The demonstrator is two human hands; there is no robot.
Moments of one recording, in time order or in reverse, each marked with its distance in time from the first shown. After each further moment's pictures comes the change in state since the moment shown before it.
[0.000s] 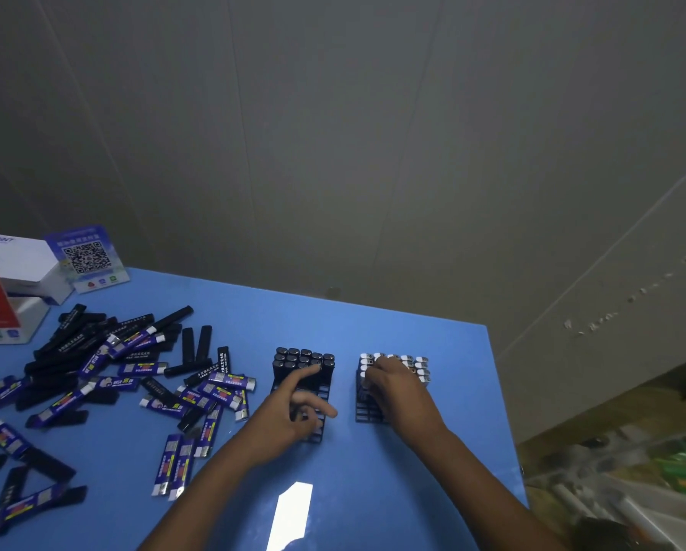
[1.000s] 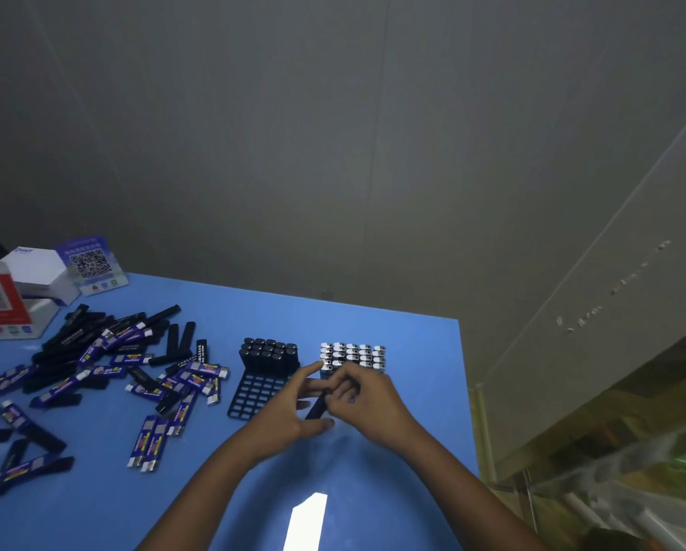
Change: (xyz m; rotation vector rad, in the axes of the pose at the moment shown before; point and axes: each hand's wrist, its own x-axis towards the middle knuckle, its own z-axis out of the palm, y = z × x) left_hand -0.011 0.051 0.092 0.094 0.022 -0.072; right_hand -0.062 -0.003 -0.062 0.828 -0.140 0.213
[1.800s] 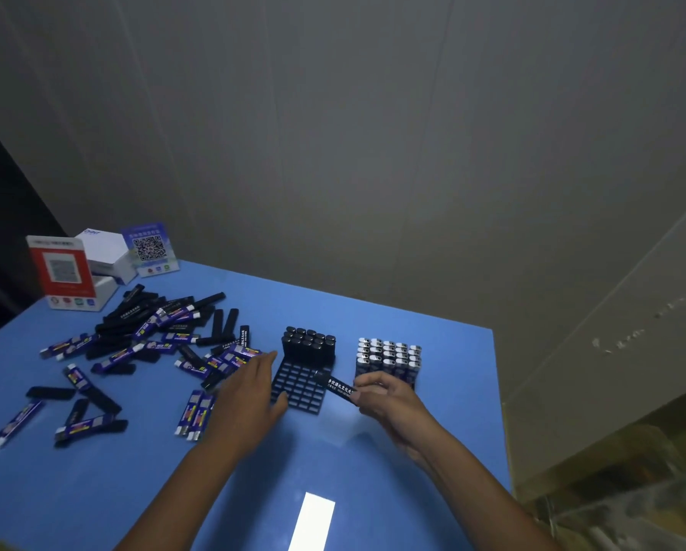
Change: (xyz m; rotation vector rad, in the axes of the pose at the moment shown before) left_hand -0.048 -0.057 -0.061 0.783 0.514 -0.009; right_hand -0.006 0.003 0.031 0.653 -0.070 0.298
